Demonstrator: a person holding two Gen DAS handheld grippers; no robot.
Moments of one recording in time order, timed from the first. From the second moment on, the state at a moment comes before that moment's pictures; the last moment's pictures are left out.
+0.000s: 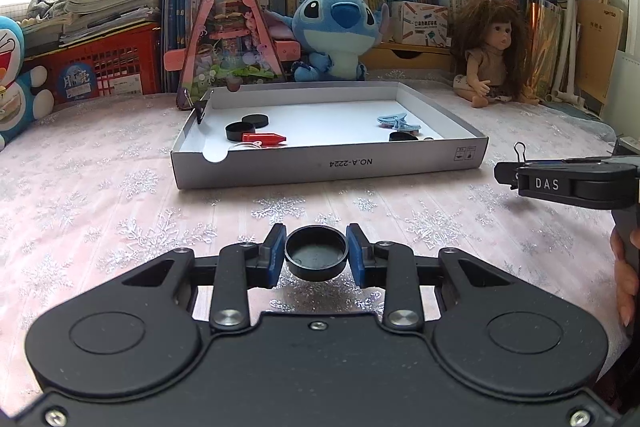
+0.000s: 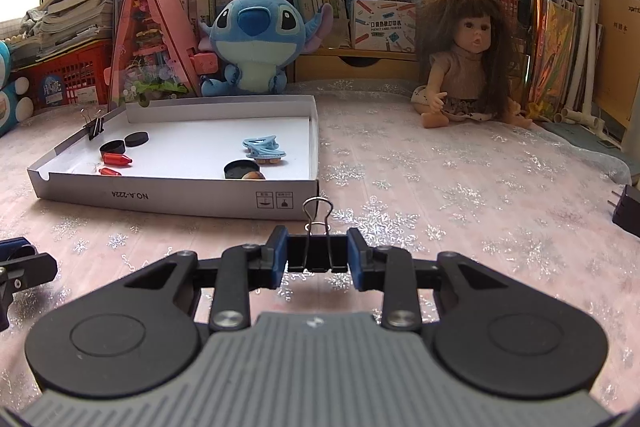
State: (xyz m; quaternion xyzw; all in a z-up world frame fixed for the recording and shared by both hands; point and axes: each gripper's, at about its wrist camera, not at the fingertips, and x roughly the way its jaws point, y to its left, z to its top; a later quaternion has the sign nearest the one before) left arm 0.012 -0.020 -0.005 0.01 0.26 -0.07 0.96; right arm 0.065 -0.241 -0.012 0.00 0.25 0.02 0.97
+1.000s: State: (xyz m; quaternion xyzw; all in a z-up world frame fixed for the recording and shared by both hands) left arm 0.019 -0.021 -0.014 0.02 0.28 -0.06 0.96; right arm 0.050 -0.214 -0.013 -0.01 0.27 0.10 0.96
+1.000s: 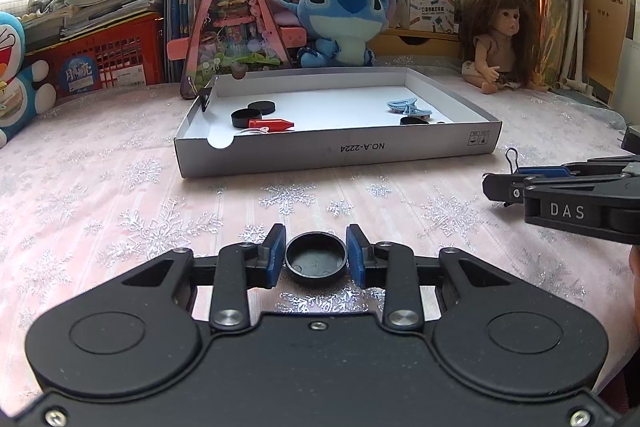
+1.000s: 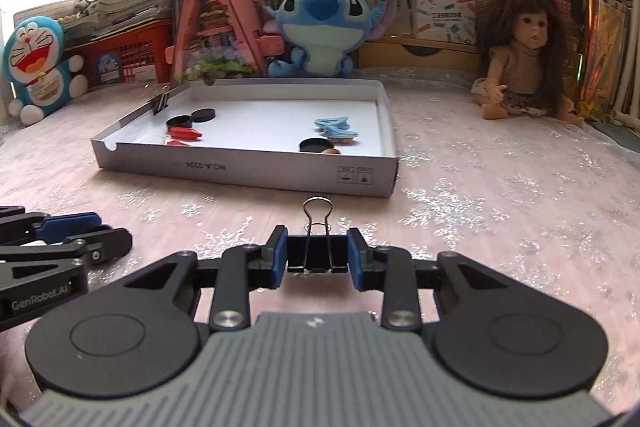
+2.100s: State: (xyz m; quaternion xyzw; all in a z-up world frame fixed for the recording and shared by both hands) left arm 0.058 0.004 0.050 -0.02 0.24 -0.06 0.97; right arm 0.079 -0.228 0.025 0.02 0.25 0.11 0.96
